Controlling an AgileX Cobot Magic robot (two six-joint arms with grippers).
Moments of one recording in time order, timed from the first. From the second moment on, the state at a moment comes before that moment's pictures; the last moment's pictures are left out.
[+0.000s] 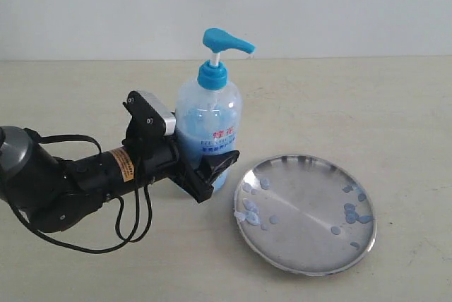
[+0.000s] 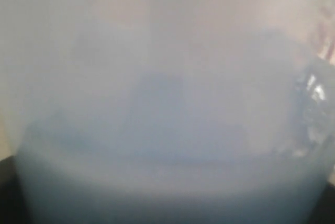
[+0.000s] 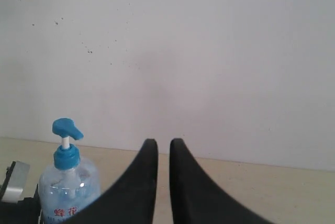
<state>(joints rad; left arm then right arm) -0.48 2.13 -0.74 0.45 -1.10 0.00 0.22 0.21 -0.26 -1.22 0.00 1.32</state>
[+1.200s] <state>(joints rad) -0.48 2.13 -0.74 0.40 -1.06 0.05 0.22 0.21 -0.26 -1.22 0.06 1.32</state>
